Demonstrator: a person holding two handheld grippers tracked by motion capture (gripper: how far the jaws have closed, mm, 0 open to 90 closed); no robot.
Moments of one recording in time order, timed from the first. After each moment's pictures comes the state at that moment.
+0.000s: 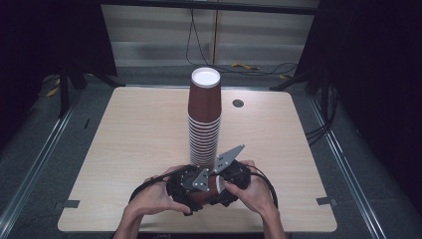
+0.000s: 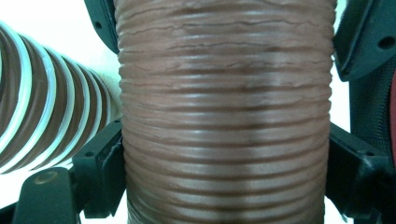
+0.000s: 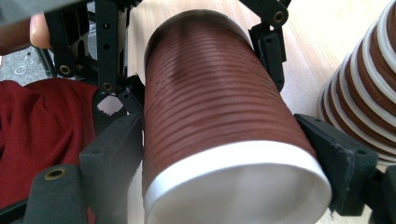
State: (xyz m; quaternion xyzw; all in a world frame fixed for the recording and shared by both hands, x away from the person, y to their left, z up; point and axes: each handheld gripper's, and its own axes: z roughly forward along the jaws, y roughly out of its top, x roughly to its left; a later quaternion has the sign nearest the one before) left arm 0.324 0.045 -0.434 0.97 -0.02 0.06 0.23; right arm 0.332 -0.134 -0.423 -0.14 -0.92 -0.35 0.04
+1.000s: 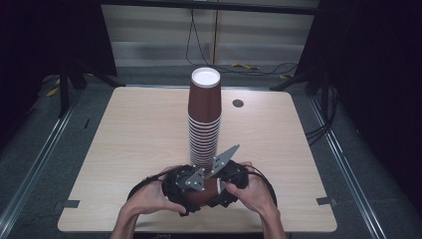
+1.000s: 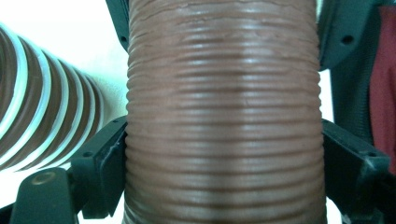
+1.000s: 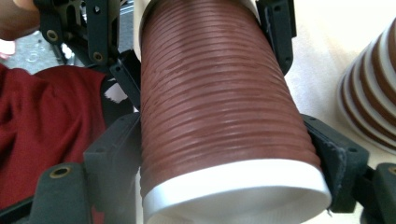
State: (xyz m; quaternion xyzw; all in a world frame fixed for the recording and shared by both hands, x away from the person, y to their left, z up) left arm 0.323 0.059 -0.436 0.96 -0.02 0.03 0.28; right arm 0.334 -0.128 -0.427 -0.14 -0.93 -0.33 0.07
